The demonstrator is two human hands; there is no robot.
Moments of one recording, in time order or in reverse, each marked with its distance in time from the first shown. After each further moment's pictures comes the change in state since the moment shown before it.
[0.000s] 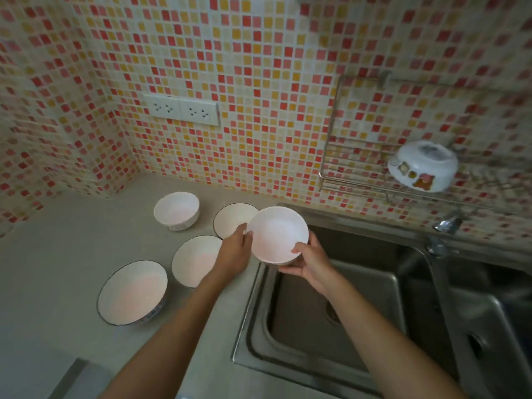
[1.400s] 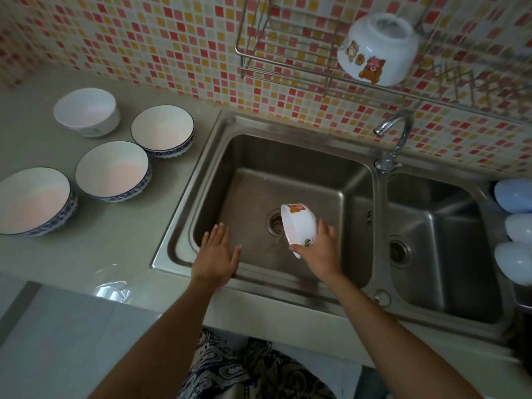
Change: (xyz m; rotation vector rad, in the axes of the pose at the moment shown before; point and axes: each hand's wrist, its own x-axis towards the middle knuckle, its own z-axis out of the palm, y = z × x) left_hand -0.138 -0.058 0.212 0.563 -0.303 -0.010; right_hand -0.068 0.114 -0.228 -0.964 0.431 -0.142
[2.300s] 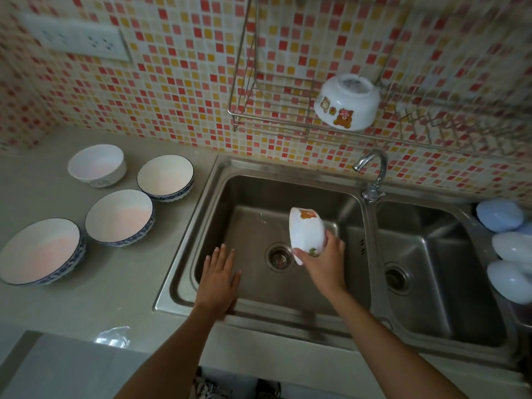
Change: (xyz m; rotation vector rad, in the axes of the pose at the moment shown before) left_hand 0.011 0.010 -0.024 0.077 0.059 0.081; right_hand -0.001 -0.038 -0.034 0.270 0.247 -0.081
